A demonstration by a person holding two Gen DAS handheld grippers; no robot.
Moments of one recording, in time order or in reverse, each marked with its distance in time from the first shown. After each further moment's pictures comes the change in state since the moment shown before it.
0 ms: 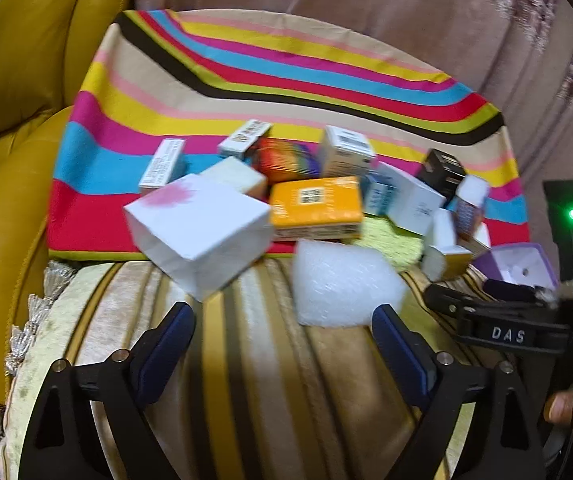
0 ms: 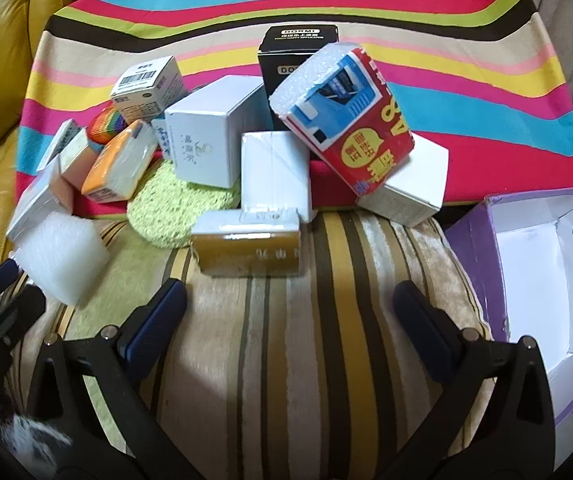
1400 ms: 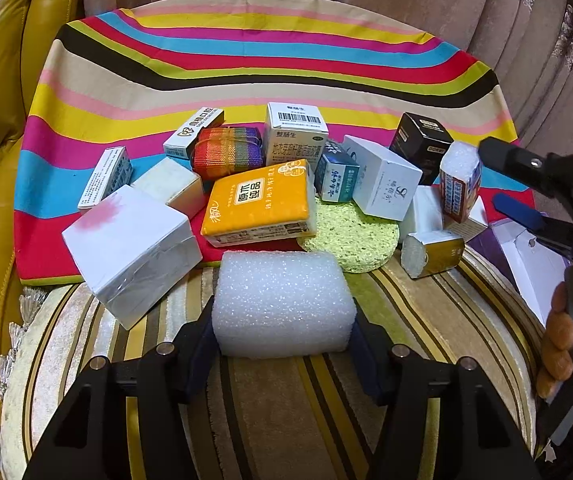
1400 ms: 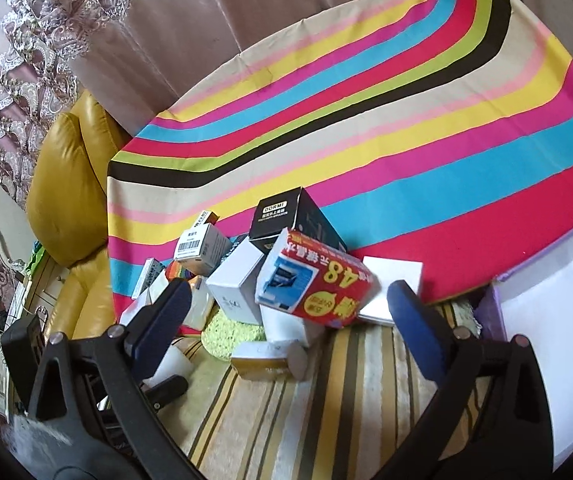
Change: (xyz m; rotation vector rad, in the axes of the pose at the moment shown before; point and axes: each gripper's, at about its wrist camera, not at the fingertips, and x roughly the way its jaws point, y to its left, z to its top) left arm 0.008 -0.058 0.019 0.095 0.104 0.044; right arm -0.041 -0.078 0.036 0.215 -0.317 0.381
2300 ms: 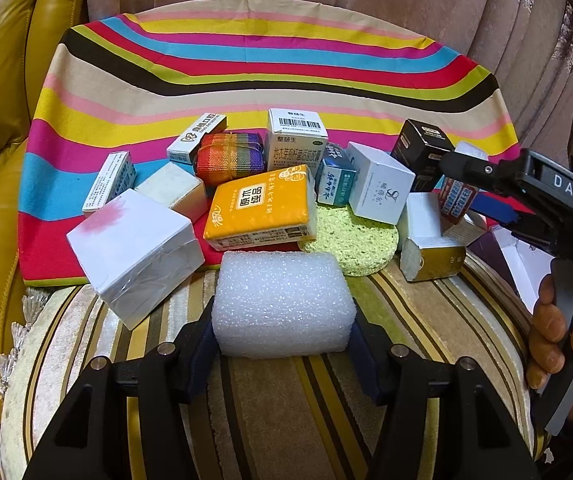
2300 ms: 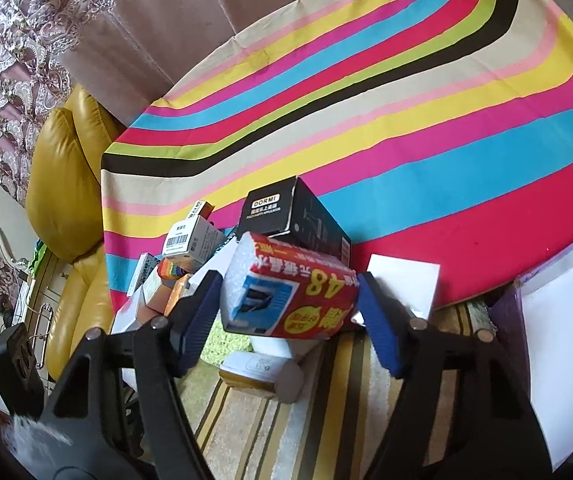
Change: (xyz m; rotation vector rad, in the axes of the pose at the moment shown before) left arm -0.004 -0.007 0.002 -0.003 -0.022 0.014; right arm 0.018 -0.009 0.002 0.016 0.056 0.022
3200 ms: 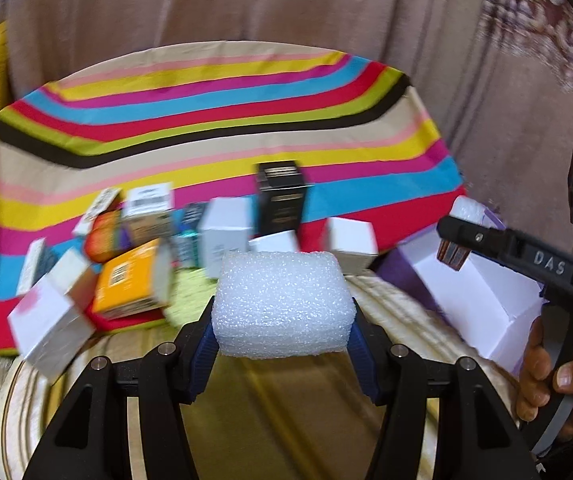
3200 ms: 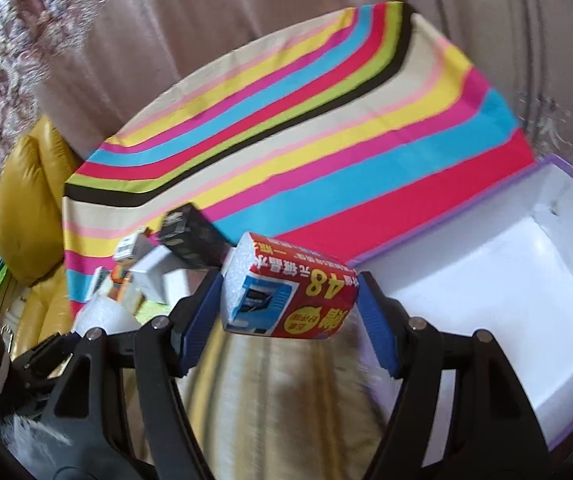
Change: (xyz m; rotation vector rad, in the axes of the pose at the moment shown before) left arm -0.020 -0.101 0.012 0.208 -0.108 -0.163; right arm -0.099 -0.053 -0.022 0.043 -0.133 -0.236
